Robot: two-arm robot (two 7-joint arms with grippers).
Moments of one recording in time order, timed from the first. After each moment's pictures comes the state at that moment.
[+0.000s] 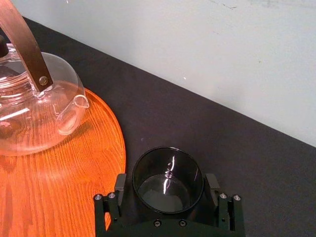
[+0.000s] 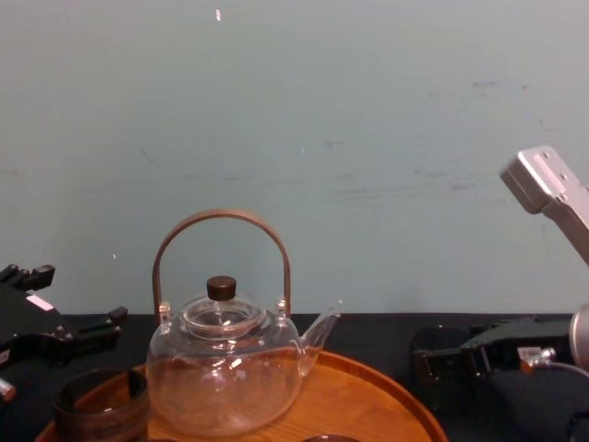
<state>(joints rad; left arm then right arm) -0.20 0.60 0.45 -1.41 -0.25 -0.12 0.03 0.47 0.29 -0.40 -1.16 0.18 0.34 0.37</state>
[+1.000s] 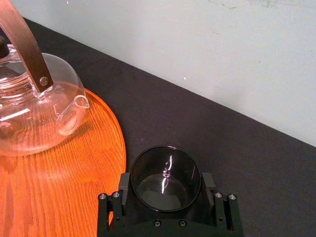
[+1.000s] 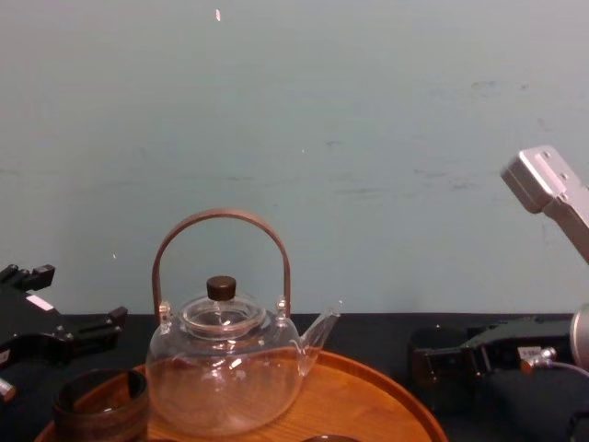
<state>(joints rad) -0.20 0.60 0.45 -1.41 -0.25 -0.12 0.03 0.47 0.29 -0.40 -1.16 0.19 0.34 0.37</state>
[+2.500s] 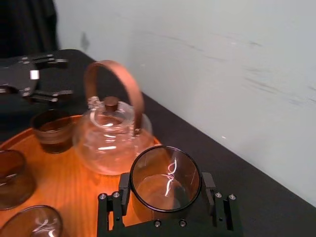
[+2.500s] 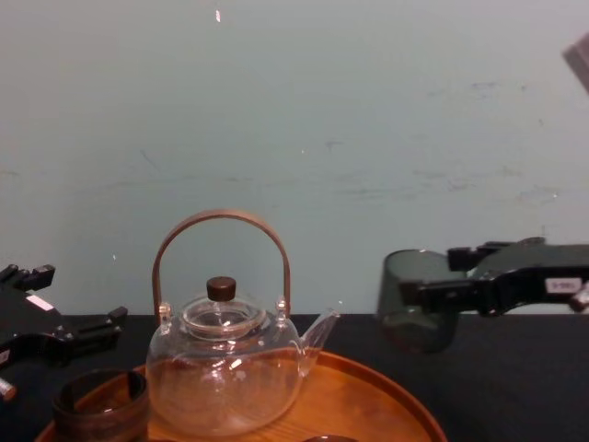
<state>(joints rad) -0.20 0.60 0.45 -1.41 -0.25 -0.12 0.03 0.35 0.46 -0.40 -1.52 0.29 0.31 0.50</state>
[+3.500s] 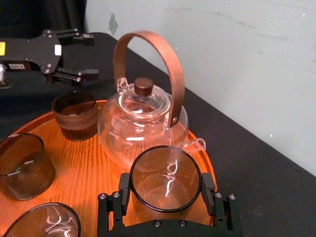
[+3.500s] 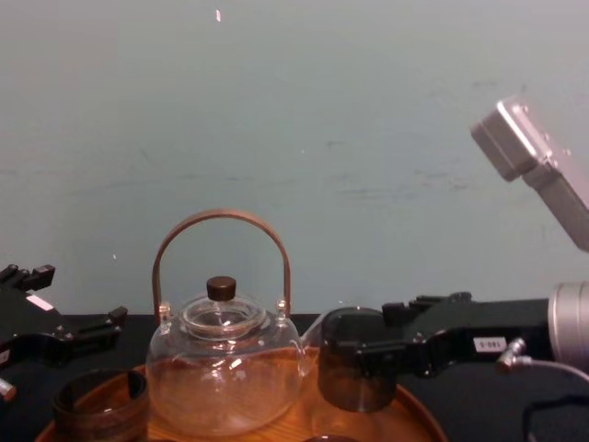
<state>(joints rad) -0.20 0.60 0.45 -1.41 -0.25 -0.12 0.03 0.46 0.41 -0.55 -1.32 0.29 0.22 0.55</state>
